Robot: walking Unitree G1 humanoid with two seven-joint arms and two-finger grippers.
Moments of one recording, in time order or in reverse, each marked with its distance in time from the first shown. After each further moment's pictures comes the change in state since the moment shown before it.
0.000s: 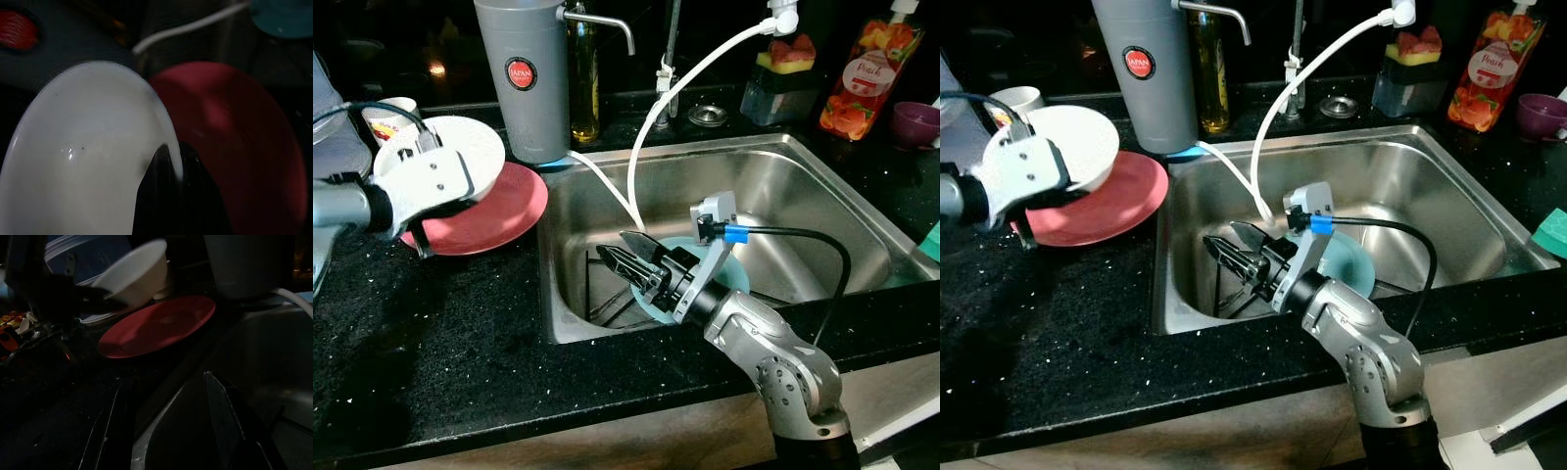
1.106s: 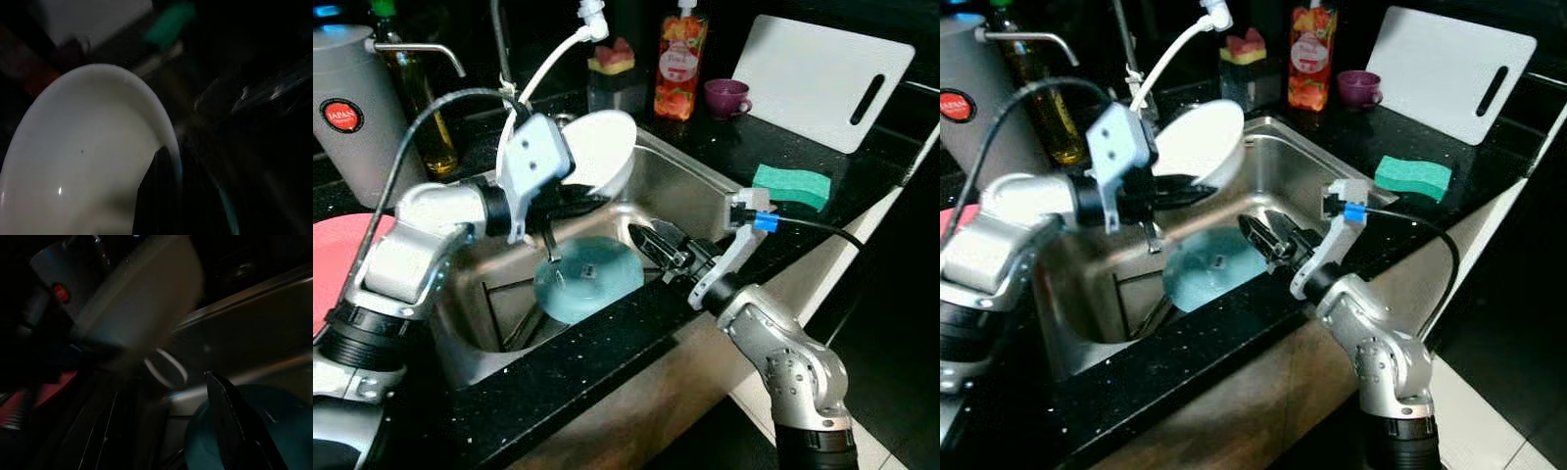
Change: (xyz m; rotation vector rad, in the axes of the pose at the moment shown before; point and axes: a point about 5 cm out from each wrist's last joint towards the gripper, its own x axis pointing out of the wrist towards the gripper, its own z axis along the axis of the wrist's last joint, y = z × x) left arm 0.066 -0.067 0.078 -0.216 -0.374 -0.233; right arm -0.002 -0.023 0.008 0.082 -0.080 -0.169
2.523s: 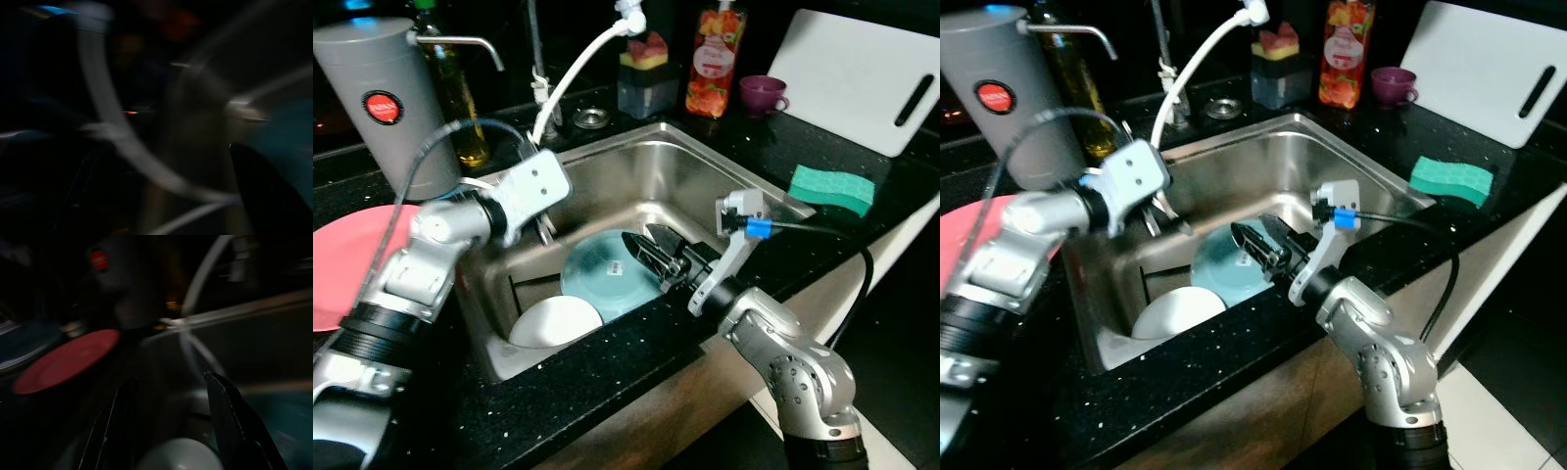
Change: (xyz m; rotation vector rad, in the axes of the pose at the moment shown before) left arm -0.034 0.037 0.010 0.297 0.131 0.451; right arm -0.006 0.008 0.000 -0.092 0.040 0.072
